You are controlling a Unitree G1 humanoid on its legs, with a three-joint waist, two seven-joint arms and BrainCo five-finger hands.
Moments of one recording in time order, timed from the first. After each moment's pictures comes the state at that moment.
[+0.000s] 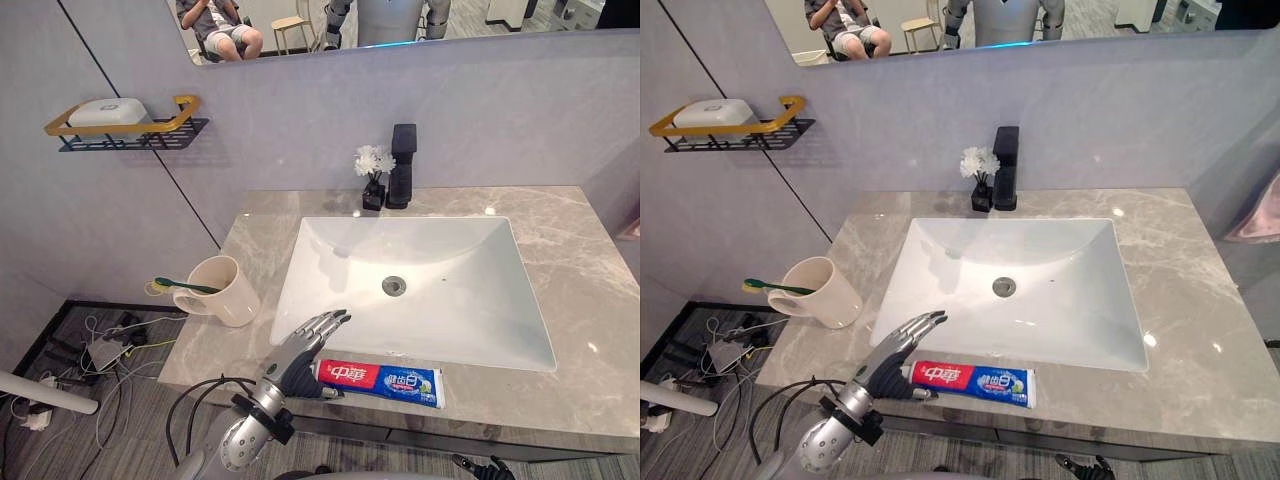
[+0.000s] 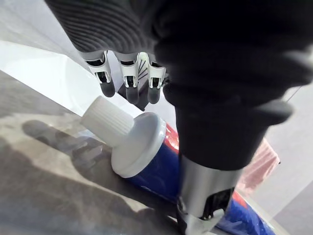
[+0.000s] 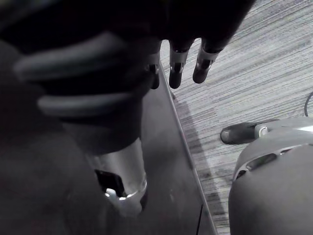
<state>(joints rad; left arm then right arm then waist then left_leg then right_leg) 0.26 0.41 -0.42 -0.19 0.62 -0.29 0.09 0.15 -0.11 -0.36 1.04 0.10 -0.06 -0.12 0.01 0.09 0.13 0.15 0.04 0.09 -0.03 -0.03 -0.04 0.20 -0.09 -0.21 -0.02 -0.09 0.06</state>
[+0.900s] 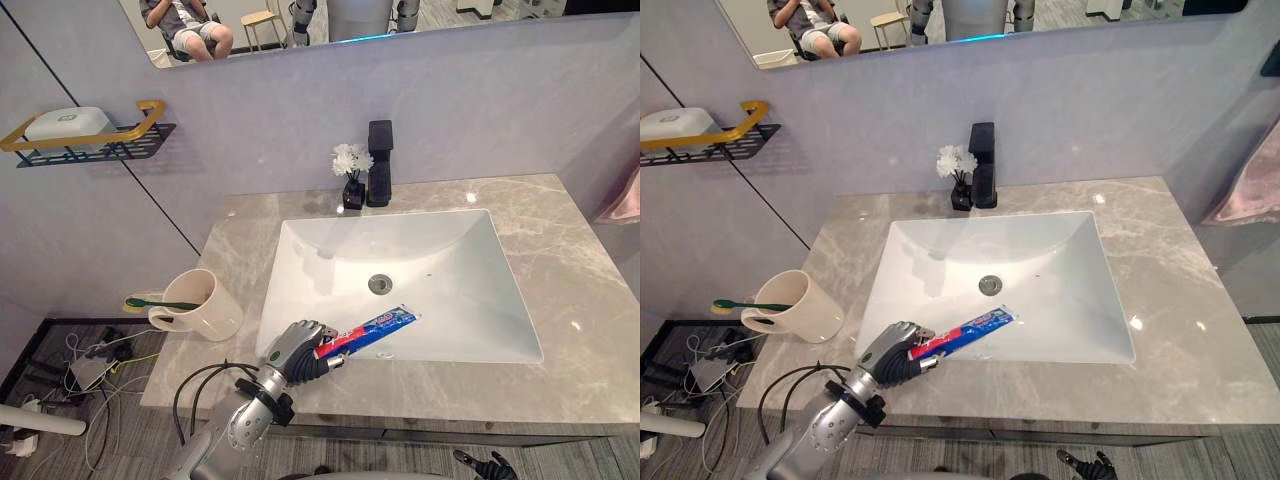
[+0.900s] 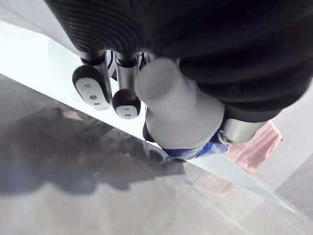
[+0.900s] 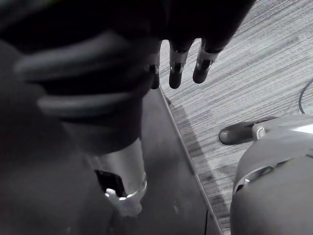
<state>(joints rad) 0.19 0.40 -0.43 -0.11 0.65 -0.27 0.07 0.14 -0.12 -0.39 1.04 0.10 -0.06 -0.11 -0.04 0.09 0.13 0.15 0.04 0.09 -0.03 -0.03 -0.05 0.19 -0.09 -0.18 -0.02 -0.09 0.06</state>
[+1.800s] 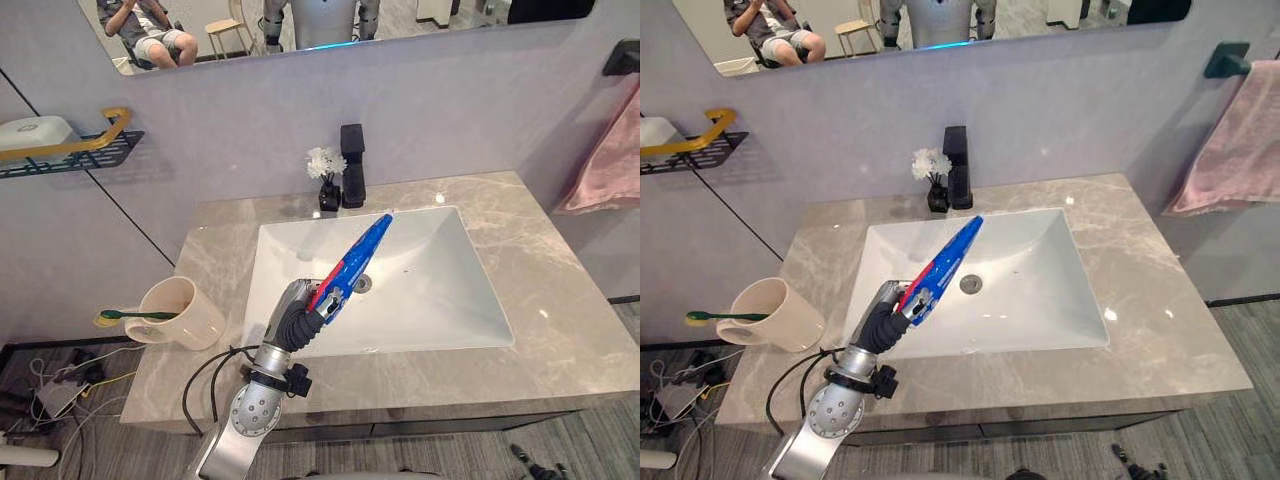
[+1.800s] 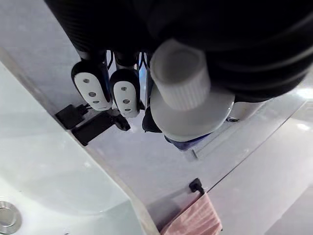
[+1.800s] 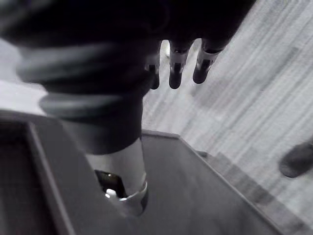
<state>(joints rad) 0.17 0.23 -0.36 -0.32 0.43 -0.22 0.16 0.20 -0.15 -0.76 0.71 0.22 -0.06 -0.20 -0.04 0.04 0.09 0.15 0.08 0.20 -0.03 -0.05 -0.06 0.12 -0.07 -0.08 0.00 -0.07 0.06</state>
